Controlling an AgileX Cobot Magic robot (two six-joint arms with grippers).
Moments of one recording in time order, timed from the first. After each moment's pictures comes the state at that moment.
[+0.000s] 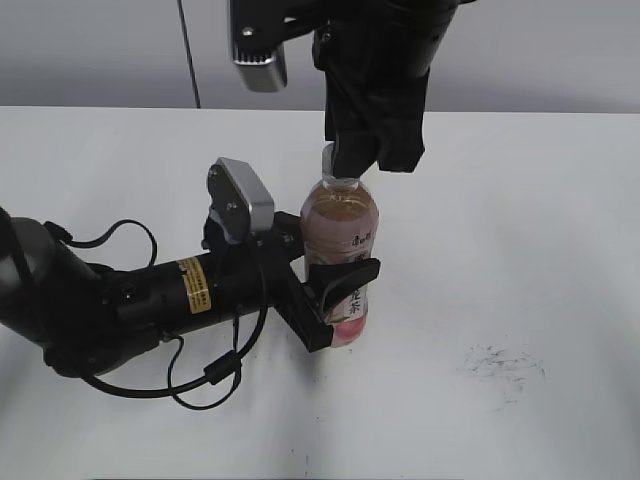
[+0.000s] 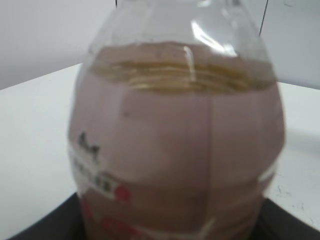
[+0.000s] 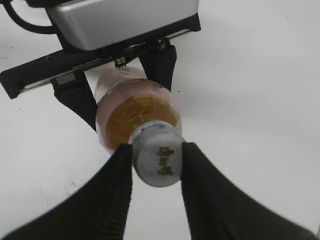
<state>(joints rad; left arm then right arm) -0.56 2.12 -0.74 0.64 -1.22 -0.21 0.73 1.84 -1.72 0.05 1.22 -1.11</state>
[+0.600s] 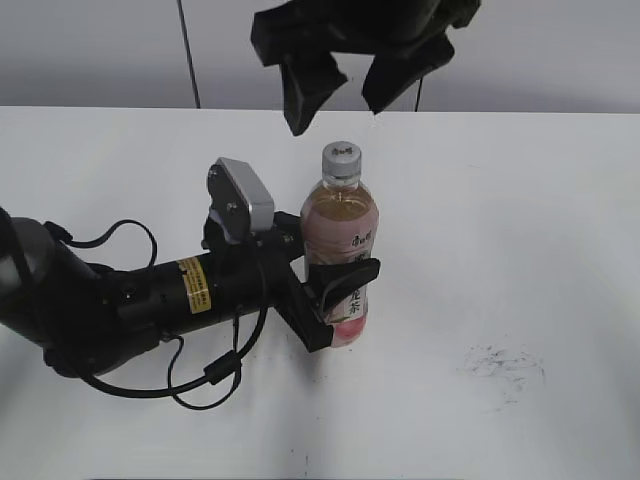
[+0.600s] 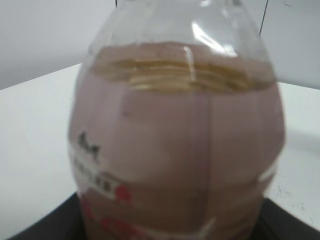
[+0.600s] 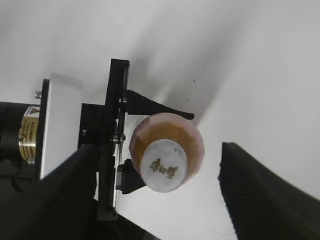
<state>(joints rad) -0.56 2.12 -0.74 0.64 -1.22 -0.21 0.73 1.83 -1.79 0.04 1.22 0.10</state>
